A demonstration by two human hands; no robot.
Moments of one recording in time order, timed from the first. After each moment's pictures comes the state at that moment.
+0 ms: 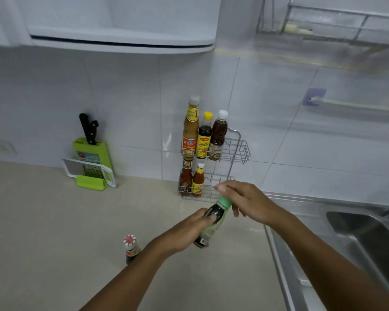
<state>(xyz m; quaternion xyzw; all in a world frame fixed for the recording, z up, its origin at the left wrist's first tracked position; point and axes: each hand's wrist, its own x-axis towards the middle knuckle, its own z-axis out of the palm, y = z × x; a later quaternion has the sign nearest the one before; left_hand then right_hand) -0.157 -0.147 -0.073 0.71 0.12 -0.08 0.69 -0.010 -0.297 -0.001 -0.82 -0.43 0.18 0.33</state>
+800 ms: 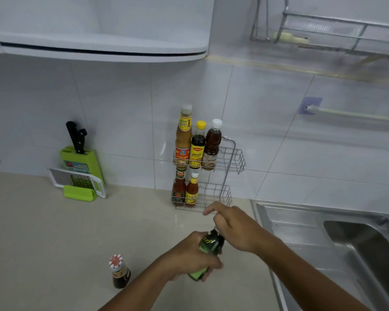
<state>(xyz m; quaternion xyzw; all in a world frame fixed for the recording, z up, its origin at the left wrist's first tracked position) -0.134 -0.164 -0.081 0.73 0.11 -0.14 0.66 -0.013 -0.288 -0.025 -0.82 -0.48 0.16 0.26</state>
